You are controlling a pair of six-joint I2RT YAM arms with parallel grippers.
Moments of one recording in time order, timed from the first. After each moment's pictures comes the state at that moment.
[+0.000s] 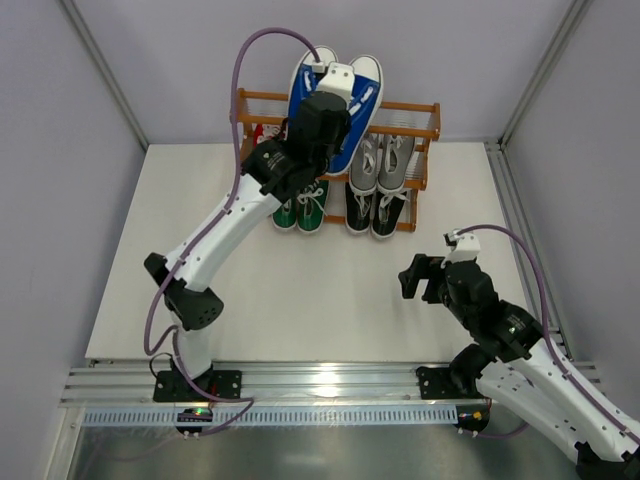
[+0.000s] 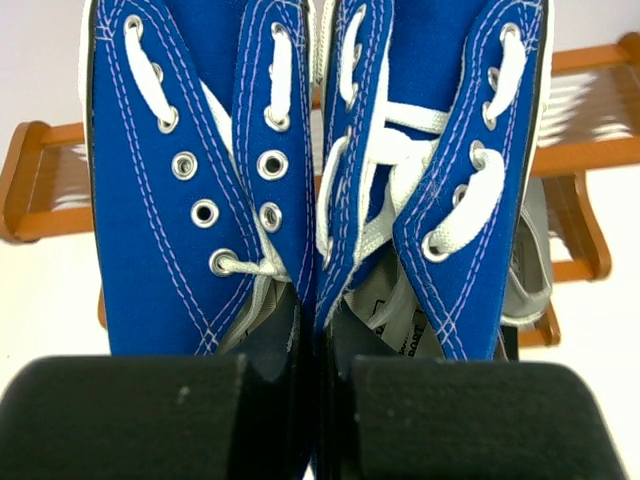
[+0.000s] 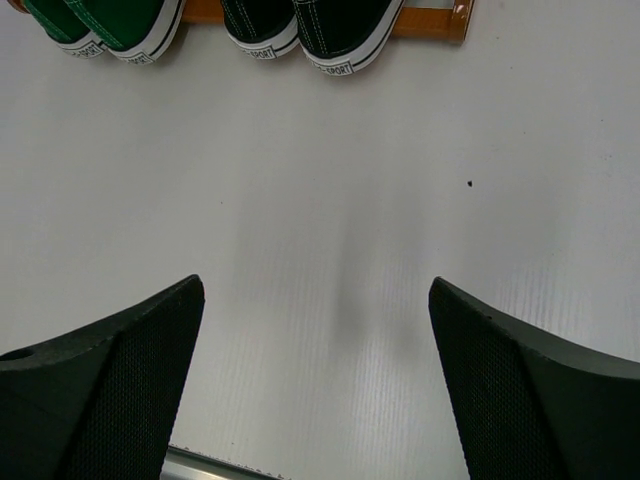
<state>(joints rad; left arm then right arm) -0.84 1.88 2.30 -0.73 -0.62 -0.08 0.66 0.53 0.61 -0.62 0.34 0.50</state>
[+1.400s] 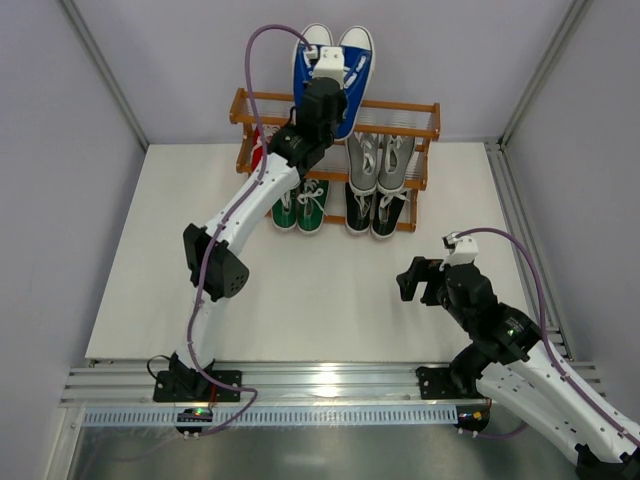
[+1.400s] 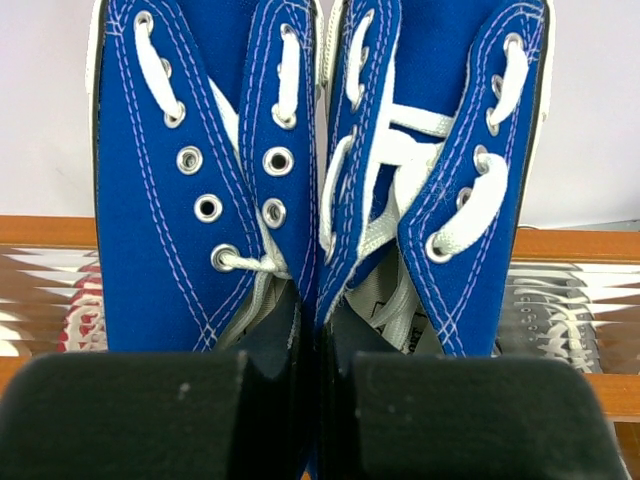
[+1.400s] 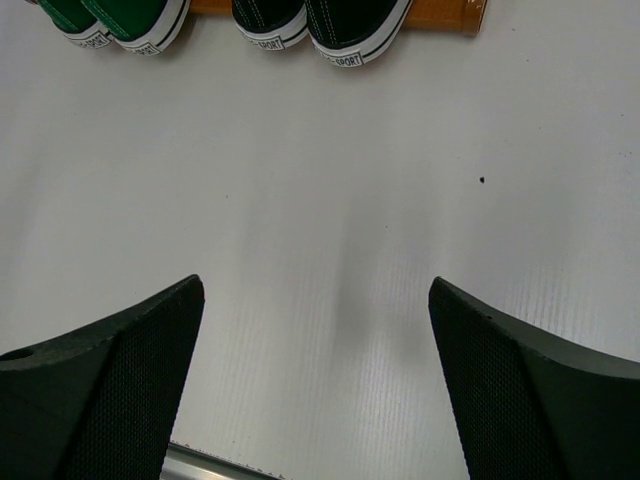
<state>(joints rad) -0.65 2.19 2.41 -0.31 -0.54 -0.08 0.66 0.50 0.57 -0.59 0.31 0.51</state>
